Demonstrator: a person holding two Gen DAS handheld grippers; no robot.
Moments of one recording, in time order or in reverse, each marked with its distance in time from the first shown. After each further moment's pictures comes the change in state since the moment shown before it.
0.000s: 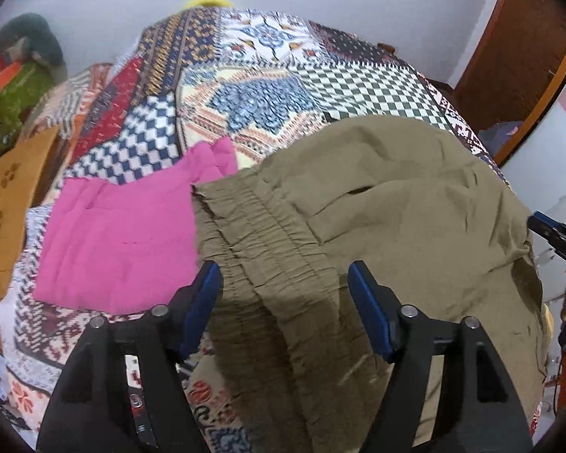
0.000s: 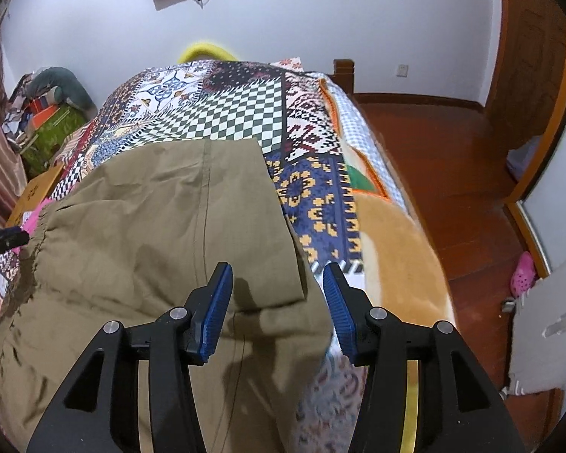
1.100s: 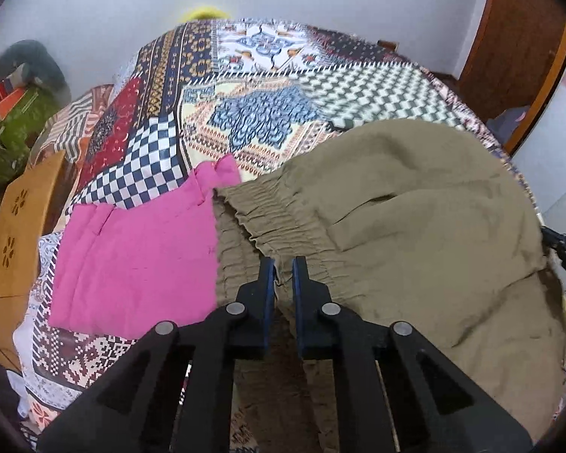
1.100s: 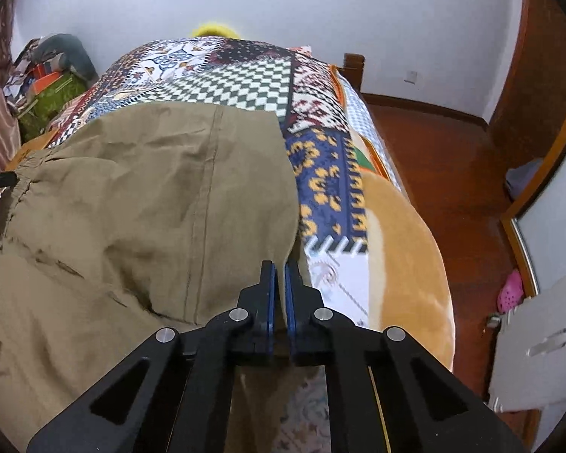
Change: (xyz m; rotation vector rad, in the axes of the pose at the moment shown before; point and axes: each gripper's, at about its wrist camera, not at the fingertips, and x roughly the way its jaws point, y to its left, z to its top) left arm 0.007 -0.006 0.009 0.068 -0.016 0.086; right arm 0.004 -0.005 -0.028 -0.088 0.032 -0.046
